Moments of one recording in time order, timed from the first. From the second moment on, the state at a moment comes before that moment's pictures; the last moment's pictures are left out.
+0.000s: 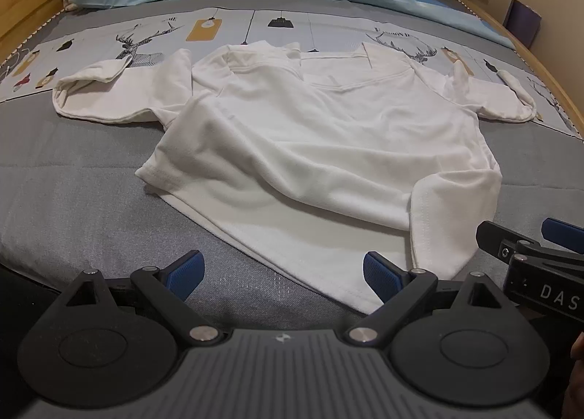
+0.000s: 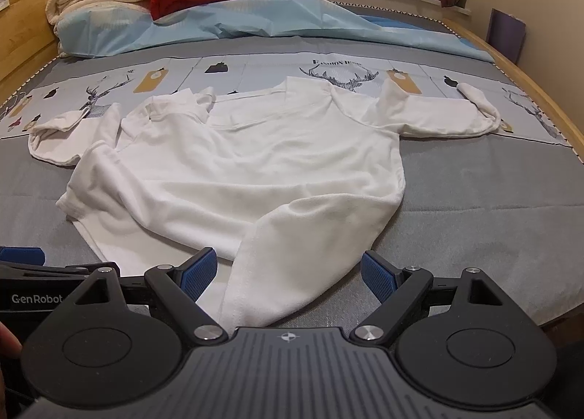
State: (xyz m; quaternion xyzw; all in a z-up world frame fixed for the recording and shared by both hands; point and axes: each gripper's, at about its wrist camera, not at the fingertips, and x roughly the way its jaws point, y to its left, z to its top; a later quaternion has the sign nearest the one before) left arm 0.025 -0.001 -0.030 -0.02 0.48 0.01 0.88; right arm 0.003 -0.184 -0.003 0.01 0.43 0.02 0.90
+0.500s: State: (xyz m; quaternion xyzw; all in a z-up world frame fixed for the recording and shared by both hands) left arm 0.025 0.000 -0.030 -0.02 0.48 0.01 0.88; right arm 0.003 -0.183 -0.003 0.00 0.43 0.02 0.90
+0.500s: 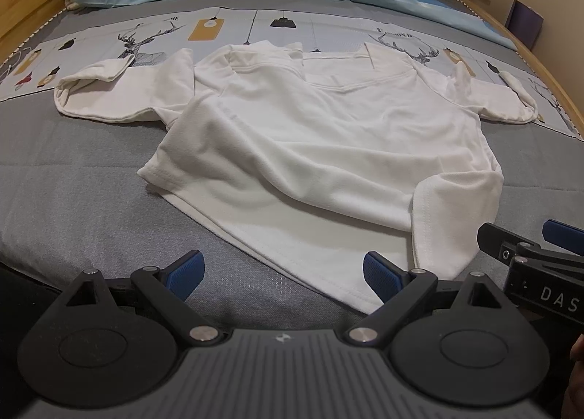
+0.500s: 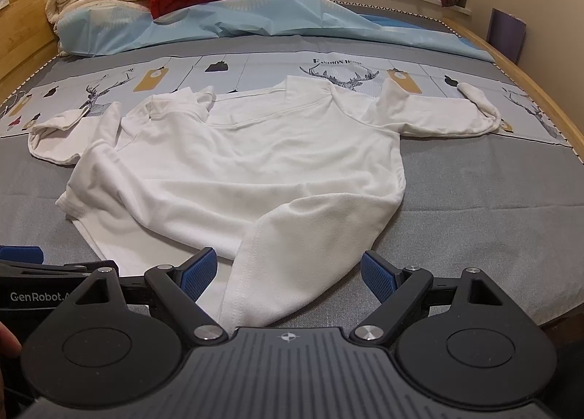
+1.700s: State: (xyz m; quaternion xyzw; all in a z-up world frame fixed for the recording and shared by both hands) left arm 0.025 0.001 -0.029 -0.03 0.48 0.01 0.88; right arm 0.003 -0.184 -0.005 0.01 0.43 0.02 0.90
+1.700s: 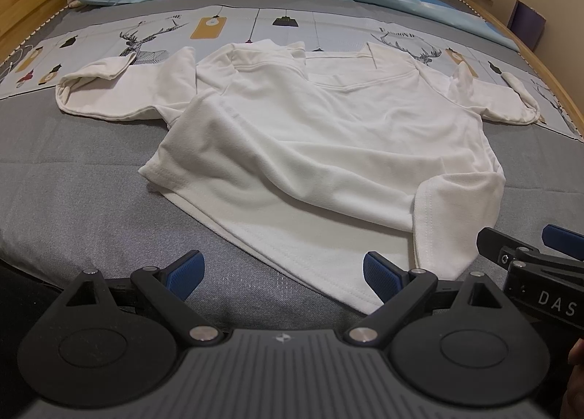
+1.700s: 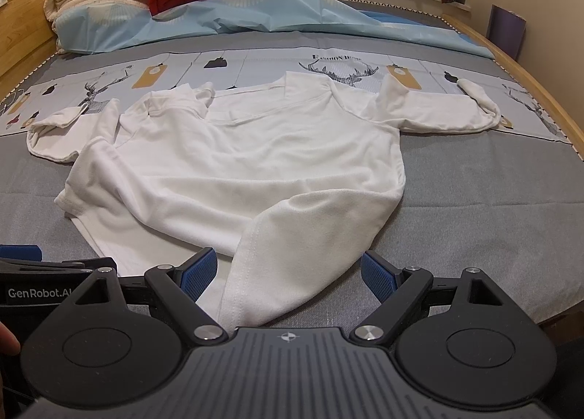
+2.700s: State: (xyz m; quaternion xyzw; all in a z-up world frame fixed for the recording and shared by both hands) left arm 0.247 0.068 -0.009 -0.08 0.45 -0.03 0.89; right arm 0.220 -0.271 -0.012 0.08 0.41 0.03 0.91
